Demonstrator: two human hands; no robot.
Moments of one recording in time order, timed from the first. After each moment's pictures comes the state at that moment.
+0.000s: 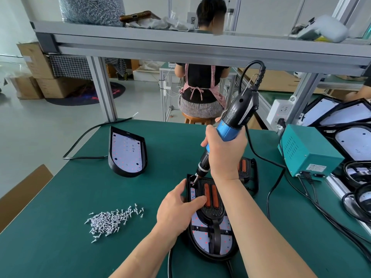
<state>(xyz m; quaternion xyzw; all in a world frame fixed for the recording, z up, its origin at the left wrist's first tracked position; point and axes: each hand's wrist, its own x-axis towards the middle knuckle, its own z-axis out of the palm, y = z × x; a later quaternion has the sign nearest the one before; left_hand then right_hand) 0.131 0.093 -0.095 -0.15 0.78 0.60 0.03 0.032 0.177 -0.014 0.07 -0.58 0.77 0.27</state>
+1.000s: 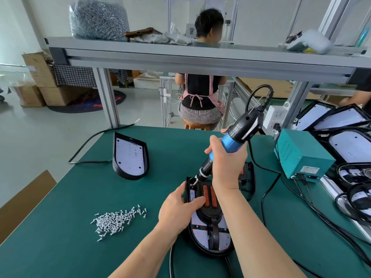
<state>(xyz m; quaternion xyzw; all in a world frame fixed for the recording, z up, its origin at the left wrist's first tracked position) 0.127 0.093 -0.104 -0.14 0.77 0.62 0.03 0.044 0.187 -0.028 0.04 -0.55 0.78 0.28</state>
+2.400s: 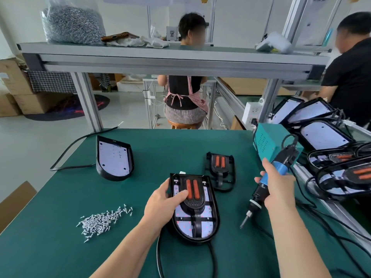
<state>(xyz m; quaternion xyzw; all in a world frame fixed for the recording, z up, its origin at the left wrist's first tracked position) 0.129 0.083 -0.110 -0.11 0.78 0.61 0.03 0.063 0.359 -0.069 -0.27 -0.56 0.76 0.18</state>
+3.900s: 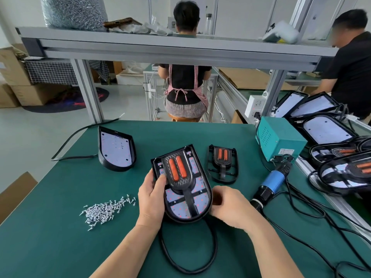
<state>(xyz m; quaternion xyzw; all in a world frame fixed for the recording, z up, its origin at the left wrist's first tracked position) 0.135 0.080 -0.123 -0.08 0.62 0.76 -0.19 0.127 0.285 -0.083 0.09 -0.94 0.31 -0.13</state>
